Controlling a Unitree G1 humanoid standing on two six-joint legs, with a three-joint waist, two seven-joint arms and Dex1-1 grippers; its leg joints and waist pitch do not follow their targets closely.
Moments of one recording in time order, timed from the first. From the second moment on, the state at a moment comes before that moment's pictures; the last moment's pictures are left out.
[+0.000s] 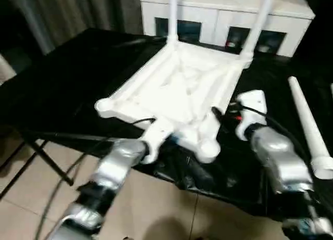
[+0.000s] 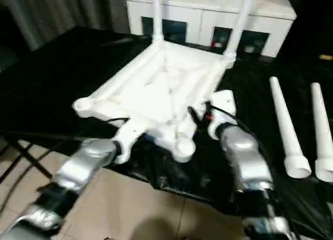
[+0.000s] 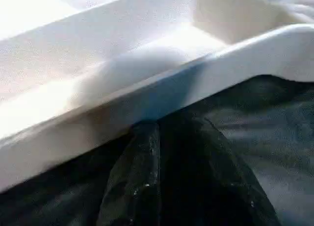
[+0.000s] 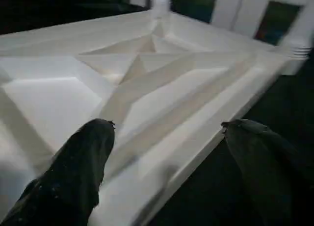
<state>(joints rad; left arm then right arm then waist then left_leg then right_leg) -0.50 0.11 -0.33 0.44 0.06 0.39 -0.62 -0.35 -0.28 -0.05 0.13 0.09 0.38 0.29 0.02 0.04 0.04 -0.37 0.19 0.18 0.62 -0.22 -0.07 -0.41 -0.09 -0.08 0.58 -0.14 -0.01</state>
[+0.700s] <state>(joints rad) -0.58 -0.02 -0.13 0.45 -0.02 0.03 -0.34 -0.34 -0.30 -0.12 -0.06 0.11 0.60 0.20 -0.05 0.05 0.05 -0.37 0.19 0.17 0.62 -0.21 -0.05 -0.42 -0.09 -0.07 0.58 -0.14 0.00</state>
